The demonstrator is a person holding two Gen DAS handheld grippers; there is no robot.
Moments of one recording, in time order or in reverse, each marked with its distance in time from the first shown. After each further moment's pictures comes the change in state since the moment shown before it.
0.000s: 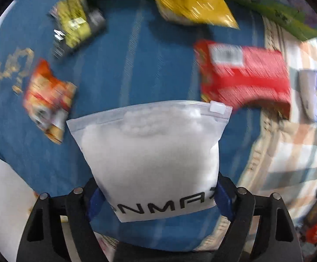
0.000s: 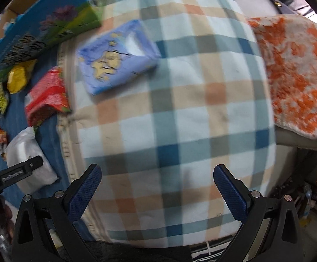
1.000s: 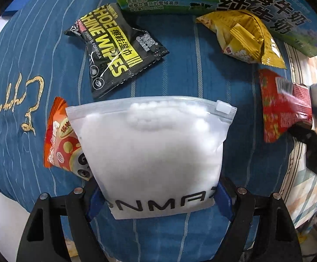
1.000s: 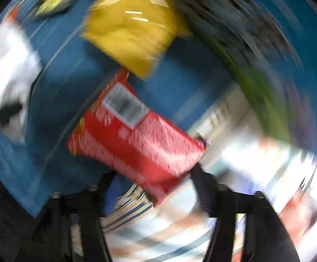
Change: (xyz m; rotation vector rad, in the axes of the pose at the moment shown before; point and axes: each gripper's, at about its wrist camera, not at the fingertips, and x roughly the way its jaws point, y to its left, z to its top) left arm 0.026 0.125 0.030 0.135 -0.114 -0.038; right arm 0.038 0.176 0.061 -0.762 0.095 -0.206
